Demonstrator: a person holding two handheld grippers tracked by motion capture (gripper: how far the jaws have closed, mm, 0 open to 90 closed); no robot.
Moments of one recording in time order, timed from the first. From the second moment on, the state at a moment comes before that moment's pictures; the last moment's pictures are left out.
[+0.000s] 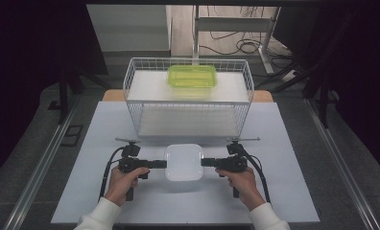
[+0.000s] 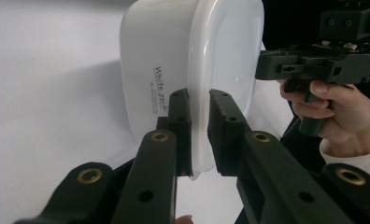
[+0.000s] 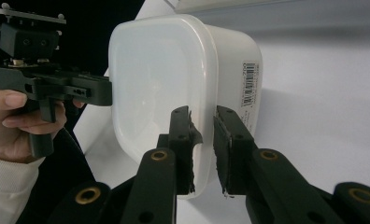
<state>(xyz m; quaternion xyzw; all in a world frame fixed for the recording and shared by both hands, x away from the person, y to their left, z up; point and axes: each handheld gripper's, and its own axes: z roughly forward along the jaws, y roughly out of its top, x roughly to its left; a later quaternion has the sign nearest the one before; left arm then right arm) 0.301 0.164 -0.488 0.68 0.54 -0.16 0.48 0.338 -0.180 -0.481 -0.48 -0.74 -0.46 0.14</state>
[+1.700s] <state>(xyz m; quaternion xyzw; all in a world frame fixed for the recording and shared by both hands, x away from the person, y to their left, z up) 0.301 0.166 -0.382 0.69 0.47 -0.08 0.54 0.333 -0.180 -0.373 -0.41 -0.75 -0.52 0.05</state>
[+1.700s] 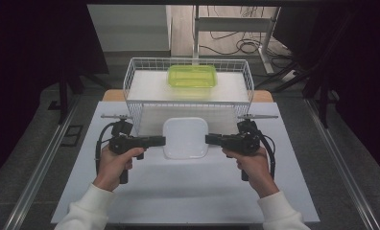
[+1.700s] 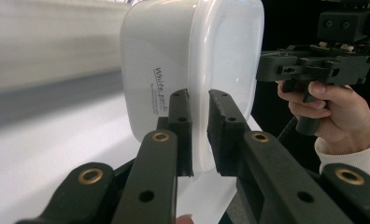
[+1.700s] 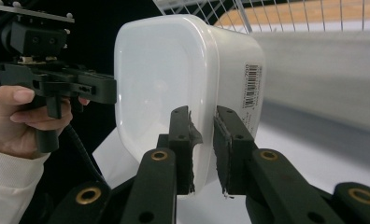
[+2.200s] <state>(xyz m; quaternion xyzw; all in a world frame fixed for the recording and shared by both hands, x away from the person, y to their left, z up) 0.312 0.165 -0.343 0.69 0.46 -0.06 0.55 0.339 -0.182 -0.332 -0.39 -0.74 -0.54 0.03</state>
